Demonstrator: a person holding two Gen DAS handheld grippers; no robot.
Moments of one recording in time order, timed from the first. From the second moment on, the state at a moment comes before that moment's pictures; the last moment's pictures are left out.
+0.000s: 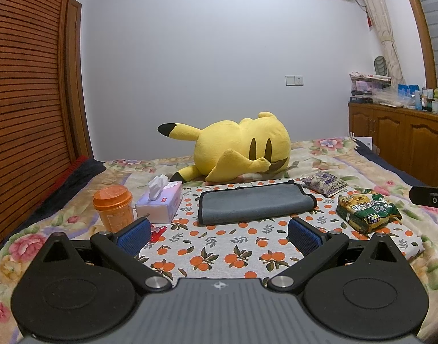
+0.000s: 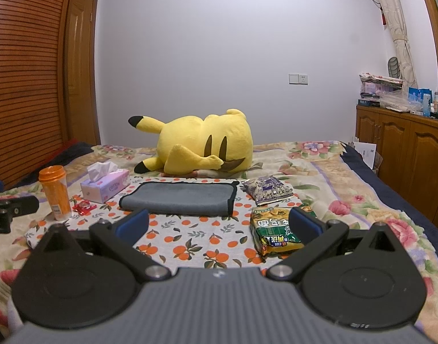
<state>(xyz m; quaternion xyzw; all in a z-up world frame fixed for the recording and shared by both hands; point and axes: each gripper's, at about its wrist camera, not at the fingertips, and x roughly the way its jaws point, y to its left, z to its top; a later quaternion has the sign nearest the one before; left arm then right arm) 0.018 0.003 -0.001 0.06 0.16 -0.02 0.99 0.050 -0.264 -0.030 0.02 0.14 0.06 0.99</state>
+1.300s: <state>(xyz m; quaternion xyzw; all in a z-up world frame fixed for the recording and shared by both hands) 0.018 0.005 -0.002 0.06 0.15 -0.02 0.99 0.050 -0.264 -0.030 0.02 0.14 0.06 0.99</state>
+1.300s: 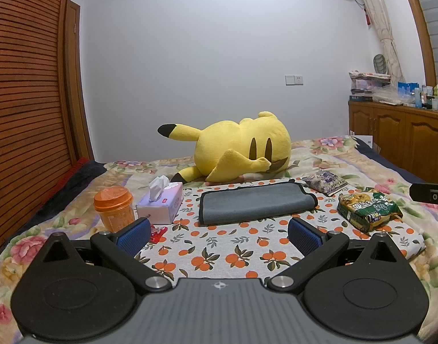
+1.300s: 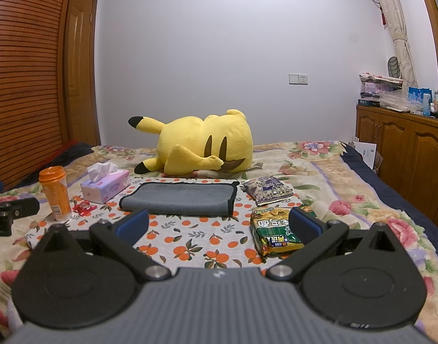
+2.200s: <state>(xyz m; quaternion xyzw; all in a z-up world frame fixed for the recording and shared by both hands) 0.018 0.006 -0.003 0.06 0.15 -0.02 0.99 0.050 -0.264 -0.030 0.02 0.14 0.06 0.99</state>
